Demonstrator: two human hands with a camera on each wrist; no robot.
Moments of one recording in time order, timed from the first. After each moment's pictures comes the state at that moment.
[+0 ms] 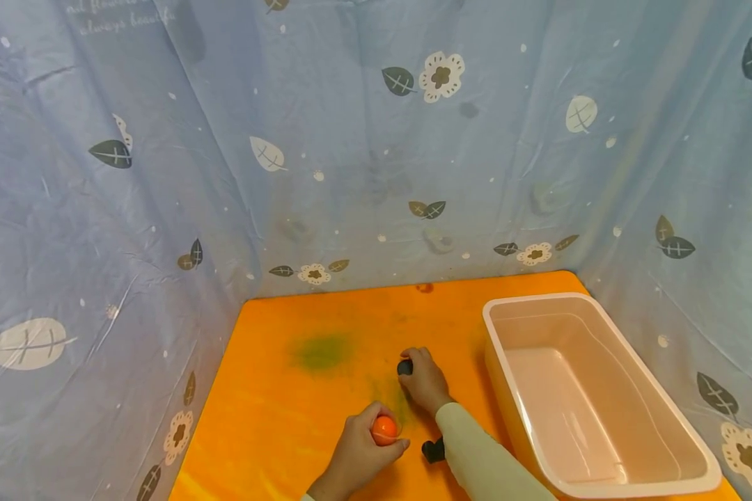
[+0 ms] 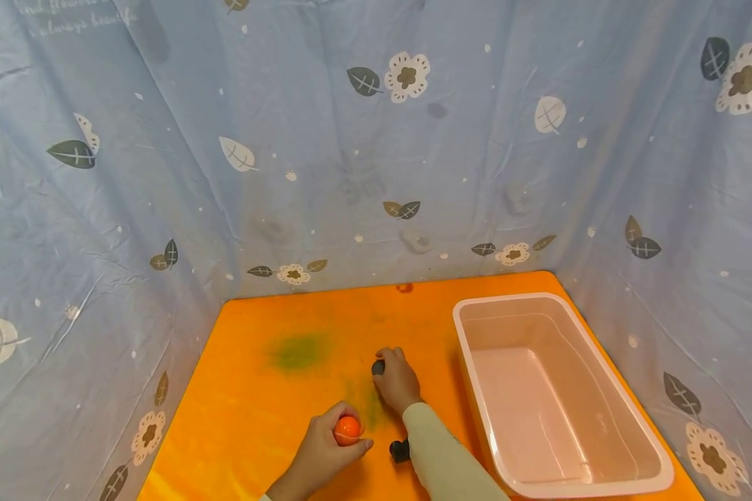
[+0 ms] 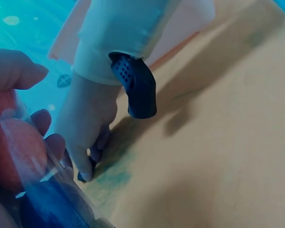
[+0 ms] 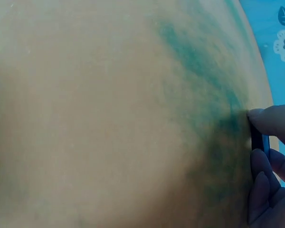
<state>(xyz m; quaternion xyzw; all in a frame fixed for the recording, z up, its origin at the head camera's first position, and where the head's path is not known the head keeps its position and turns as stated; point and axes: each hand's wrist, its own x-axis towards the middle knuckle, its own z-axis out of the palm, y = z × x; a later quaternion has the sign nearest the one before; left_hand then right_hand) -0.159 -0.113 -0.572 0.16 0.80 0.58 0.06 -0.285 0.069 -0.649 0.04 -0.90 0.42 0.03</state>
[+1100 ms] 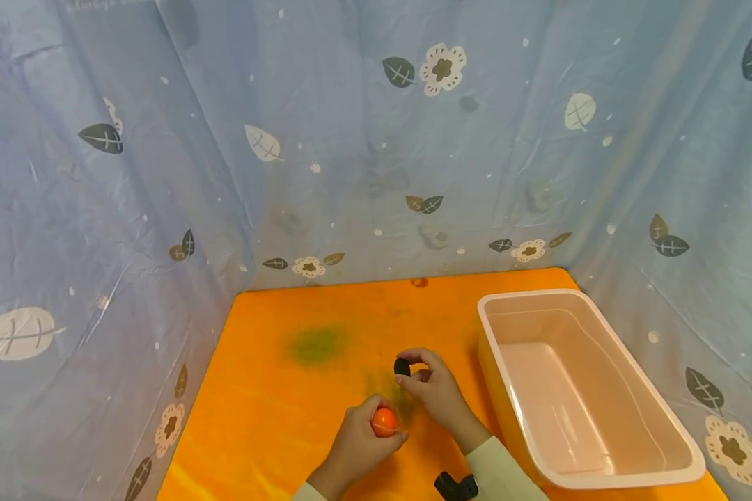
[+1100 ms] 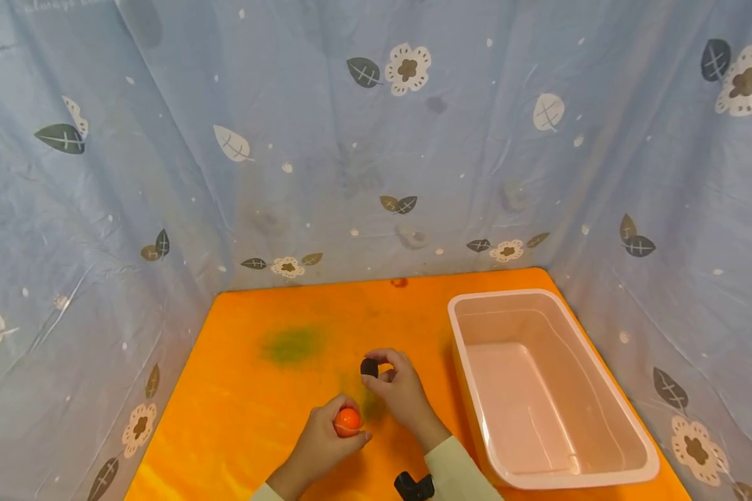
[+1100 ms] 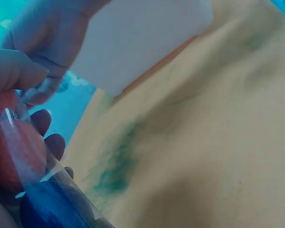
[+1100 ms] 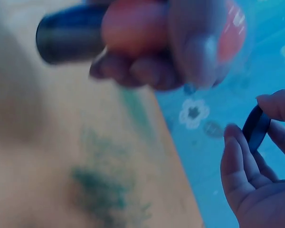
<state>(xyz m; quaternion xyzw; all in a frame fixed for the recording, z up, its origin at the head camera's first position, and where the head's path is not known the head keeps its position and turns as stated) -0.162 -0.109 -0.580 0.18 0.80 0.56 0.03 -0.209 0.090 -0.554 0.07 -0.72 0.69 -0.03</state>
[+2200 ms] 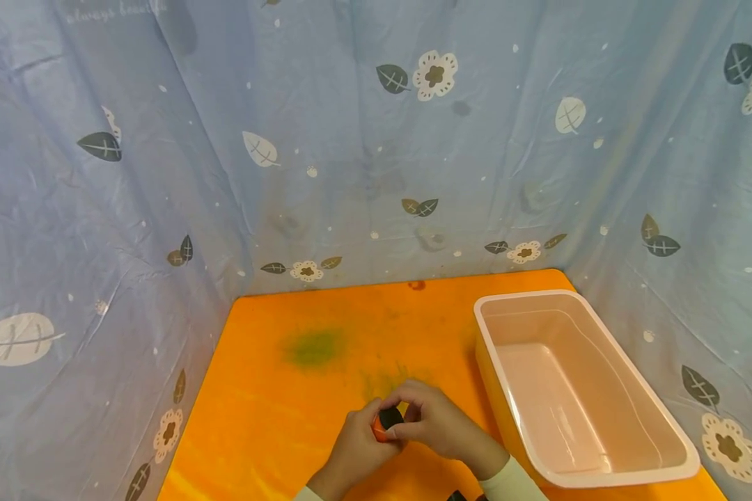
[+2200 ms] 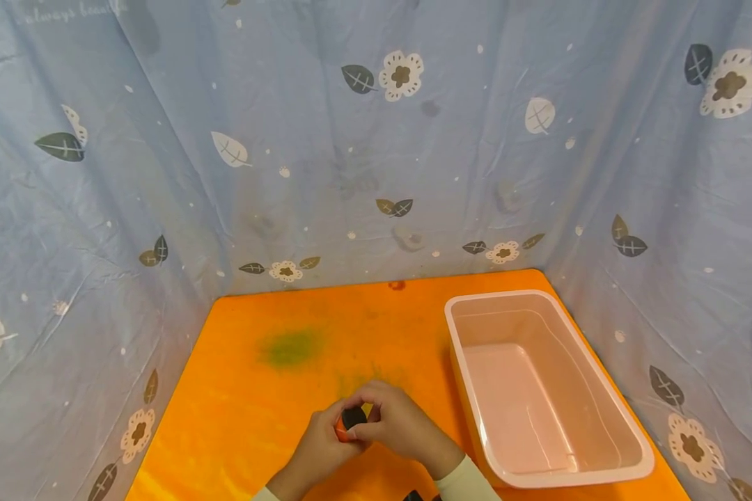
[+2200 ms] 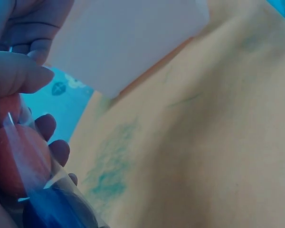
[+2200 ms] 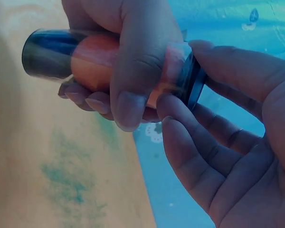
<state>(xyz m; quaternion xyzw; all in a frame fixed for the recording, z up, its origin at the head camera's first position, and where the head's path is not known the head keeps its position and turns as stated) -0.161 -0.110 -0.583 0.22 0.79 0.57 0.04 -0.172 0.104 -0.523 0.30 -0.75 0.58 -0.10</state>
